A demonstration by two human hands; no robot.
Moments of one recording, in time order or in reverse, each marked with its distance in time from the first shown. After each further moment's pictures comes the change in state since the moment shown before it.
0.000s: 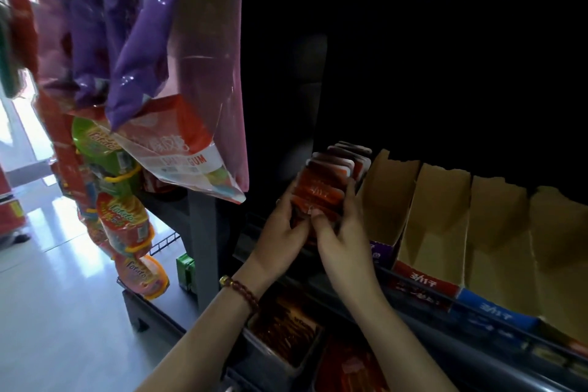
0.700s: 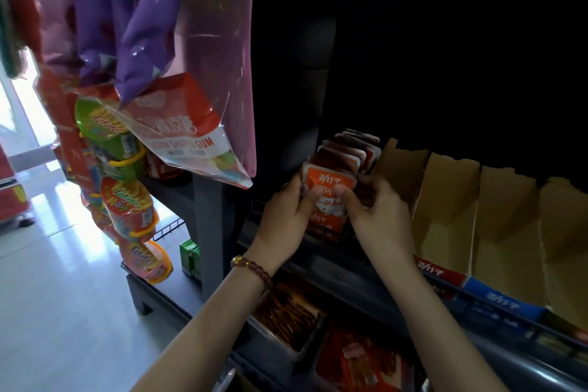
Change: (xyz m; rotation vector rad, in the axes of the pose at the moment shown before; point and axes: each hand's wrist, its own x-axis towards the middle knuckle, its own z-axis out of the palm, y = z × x) left_hand 0.006 -0.003 -0.005 0.236 0.022 -0.001; right_hand 0.018 0.001 -0.032 -0.289 0.095 0.035
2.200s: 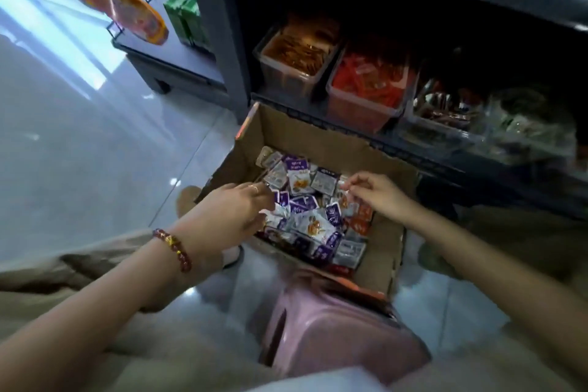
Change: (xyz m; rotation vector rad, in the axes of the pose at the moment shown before) left_hand -0.342 -0.067 -0.069 0.799 -0.895 0.151; right_hand -0.326 0.146 0.010 0.071 -0.802 0.627
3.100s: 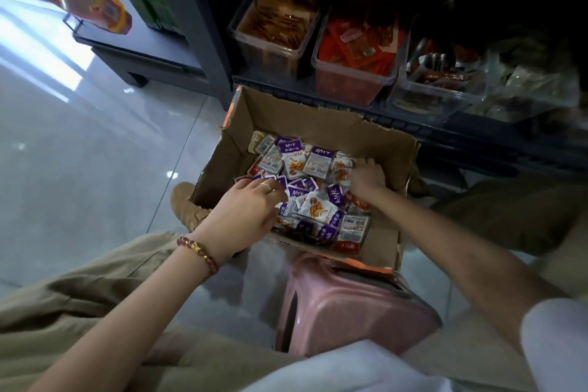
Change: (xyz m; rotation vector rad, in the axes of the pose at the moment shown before) left_hand 0.014 0.010 0.039 -0.019 -0.023 -0.004; right_hand 0.064 0.093 0.047 -0.924 0.070 0.300
